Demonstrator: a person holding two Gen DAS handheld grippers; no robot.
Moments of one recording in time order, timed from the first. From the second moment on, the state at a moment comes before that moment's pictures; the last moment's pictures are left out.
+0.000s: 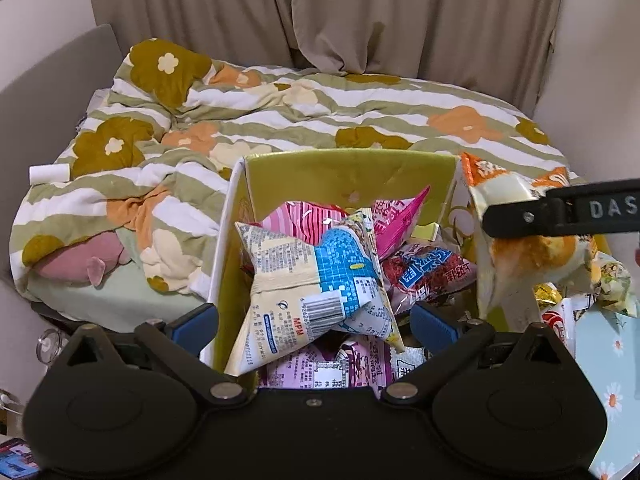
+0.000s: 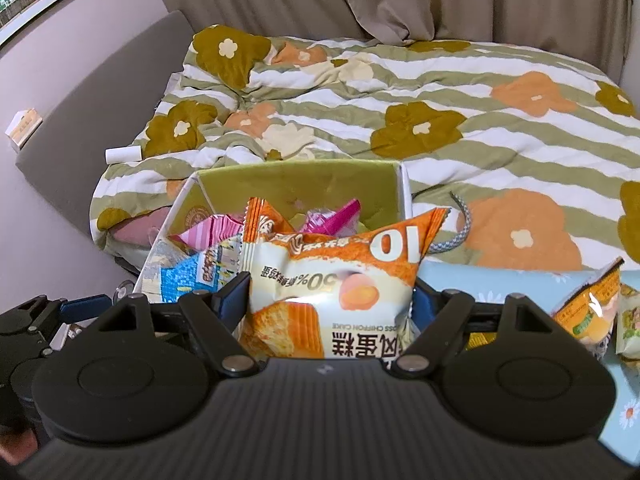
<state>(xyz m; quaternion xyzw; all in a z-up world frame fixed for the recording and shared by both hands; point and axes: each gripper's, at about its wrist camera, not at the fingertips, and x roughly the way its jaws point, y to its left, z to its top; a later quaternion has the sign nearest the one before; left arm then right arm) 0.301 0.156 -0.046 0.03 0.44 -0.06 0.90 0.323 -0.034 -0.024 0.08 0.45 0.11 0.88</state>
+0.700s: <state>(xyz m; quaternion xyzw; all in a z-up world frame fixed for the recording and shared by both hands) 0.308 0.160 -0.050 0.02 0.44 -0.04 0.90 0.347 -0.014 -0.038 0.03 0.42 0.12 0.90</state>
